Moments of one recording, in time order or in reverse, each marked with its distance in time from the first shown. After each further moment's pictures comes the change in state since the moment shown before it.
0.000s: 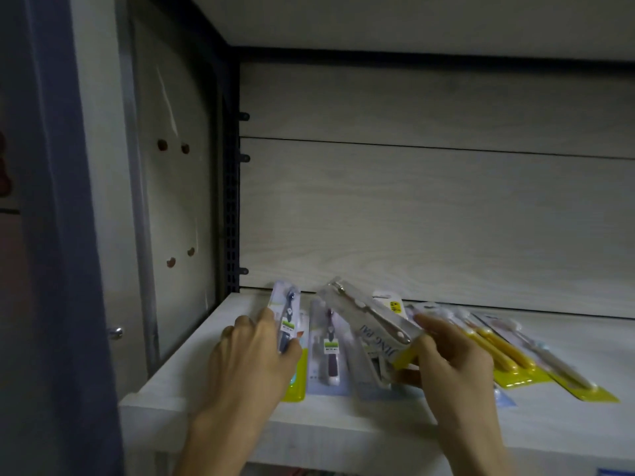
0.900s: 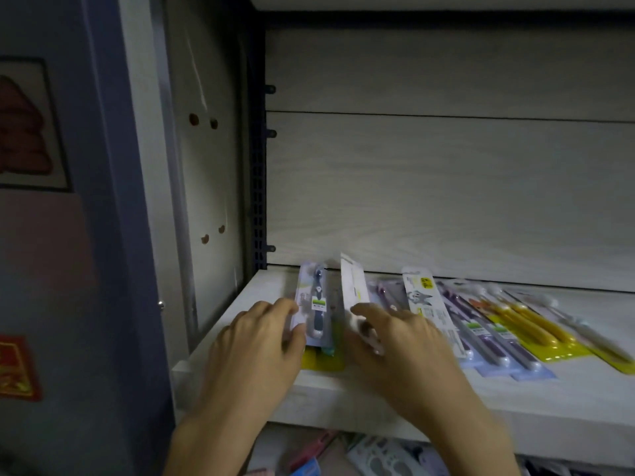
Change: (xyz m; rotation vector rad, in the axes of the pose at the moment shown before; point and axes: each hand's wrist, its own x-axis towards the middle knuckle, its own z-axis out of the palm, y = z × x) left_hand -0.020 -0.044 -0.025 -0.104 0.023 0.181; right_hand -0.035 -0.013 0.050 -1.006 -0.391 -0.700
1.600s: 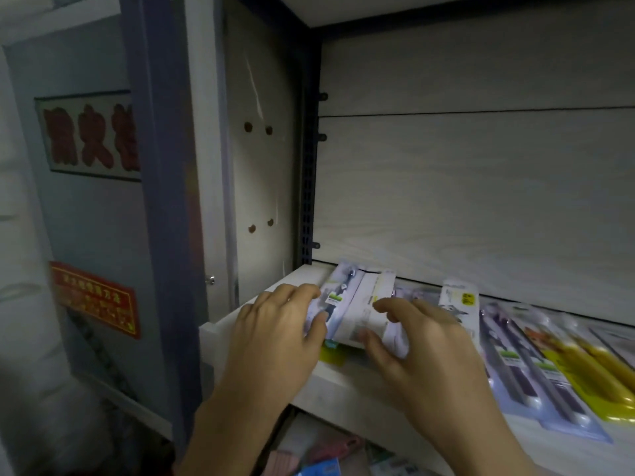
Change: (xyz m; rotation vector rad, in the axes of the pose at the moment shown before) left_hand -0.017 0.055 0.004 0.212 0.165 -0.127; right_hand -0.005 0.044 -0.006 0.261 0.082 -0.091
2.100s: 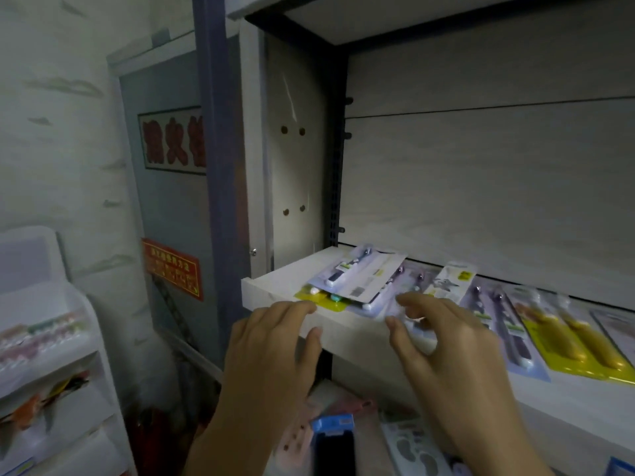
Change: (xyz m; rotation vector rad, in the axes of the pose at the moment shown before) left_hand -0.107 0.048 -0.036 0.085 0.111 -0.112; right_hand -0.067 0.019 -0.063 0.231 0.056 -0.057
